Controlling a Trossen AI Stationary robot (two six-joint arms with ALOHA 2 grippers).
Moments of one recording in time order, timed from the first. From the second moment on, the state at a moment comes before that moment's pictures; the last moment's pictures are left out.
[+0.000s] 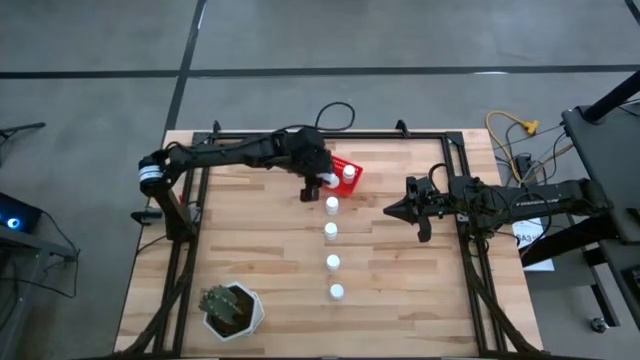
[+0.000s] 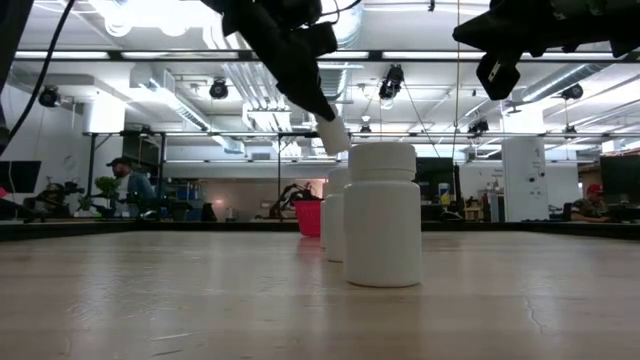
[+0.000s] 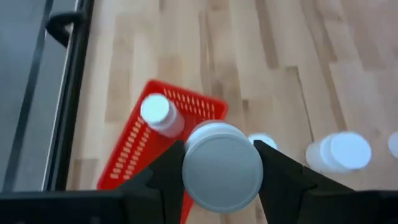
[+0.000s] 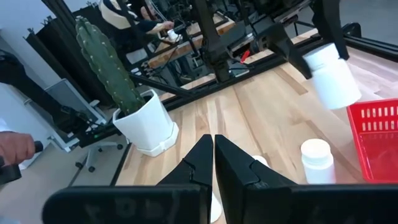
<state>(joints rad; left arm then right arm) 0.29 1.70 1.48 -0.59 0.09 0.36 0.00 0.71 0.40 0.17 -0.08 0.47</state>
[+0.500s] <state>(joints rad) 0.31 1.88 1.63 -0.61 0.14 0.42 0.00 0.71 0.40 0.17 -0.05 0.52</state>
